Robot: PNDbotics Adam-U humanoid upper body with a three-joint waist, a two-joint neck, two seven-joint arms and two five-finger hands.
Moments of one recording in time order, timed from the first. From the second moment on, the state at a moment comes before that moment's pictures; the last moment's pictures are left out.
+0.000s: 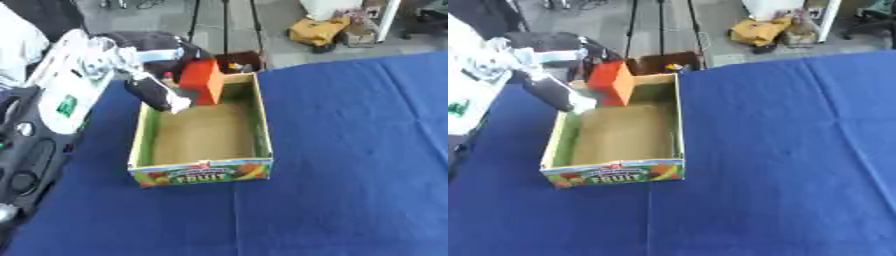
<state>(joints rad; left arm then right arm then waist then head) -1.18 0.38 -0.25 -1.27 -0.75 -0.15 -0.81 -0.38 -0.38 -0.25 -1.98 0.37 -0.35 -0.29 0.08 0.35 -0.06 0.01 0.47</state>
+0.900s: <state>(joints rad) -1.15 0.28 -0.25 -0.98 -0.97 -0.19 -0.70 -0.40 -0.37 -0.25 -1.98 0.36 -0.35 -0.29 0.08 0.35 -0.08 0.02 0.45</state>
